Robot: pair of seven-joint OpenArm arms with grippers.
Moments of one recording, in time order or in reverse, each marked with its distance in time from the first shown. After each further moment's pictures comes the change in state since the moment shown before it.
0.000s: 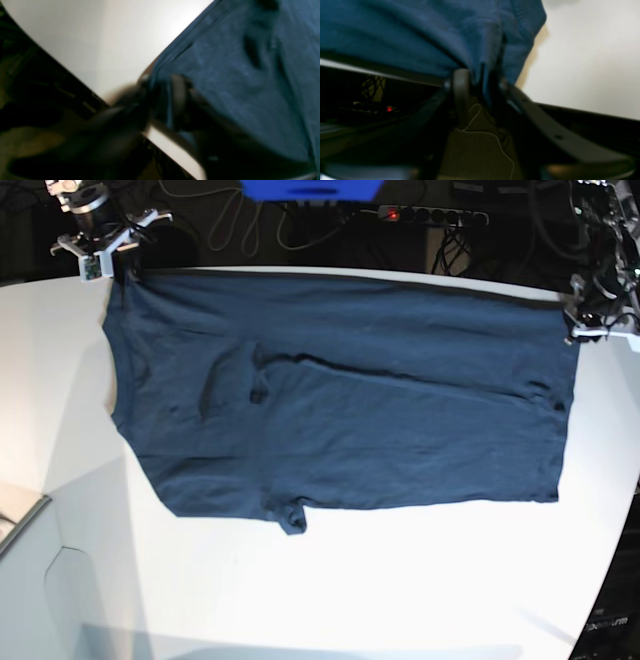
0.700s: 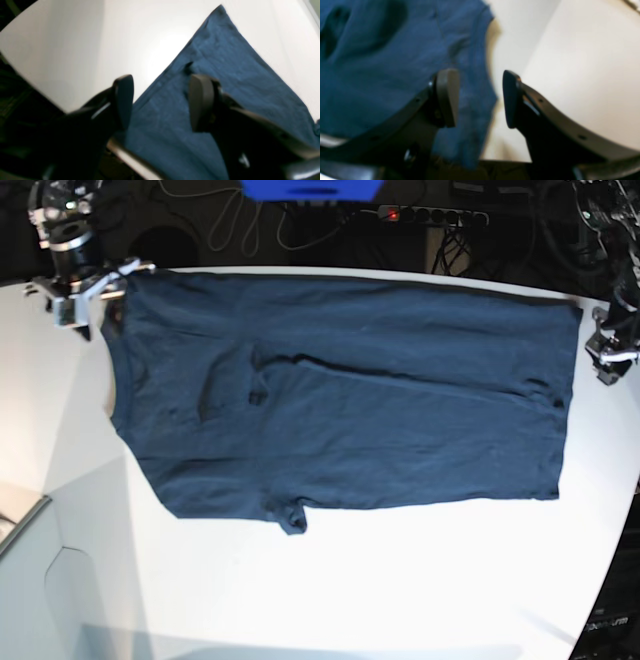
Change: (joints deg) left arm -0.3 3.4 -6.1 12.5 0.7 0.0 0.0; right arm 5.3 -3.6 3.4 10.5 -0.7 0.7 -4.2
